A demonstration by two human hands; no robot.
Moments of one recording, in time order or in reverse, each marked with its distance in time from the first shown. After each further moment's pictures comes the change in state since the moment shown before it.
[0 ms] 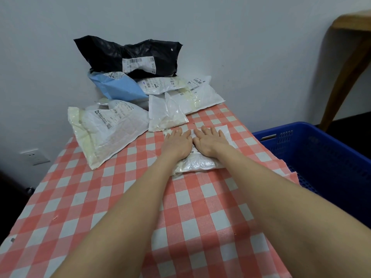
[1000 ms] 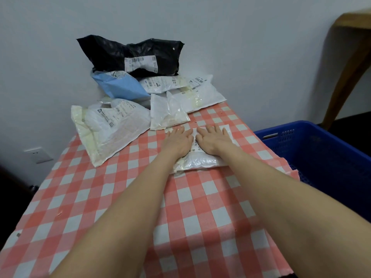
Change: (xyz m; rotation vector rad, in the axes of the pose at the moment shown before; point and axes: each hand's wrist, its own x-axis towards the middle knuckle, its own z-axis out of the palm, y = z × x) left_hand 0.004 -0.008 0.001 0.070 0.007 0.065; right_hand -0.001 0.004 0.000 -0.009 0.016 0.034
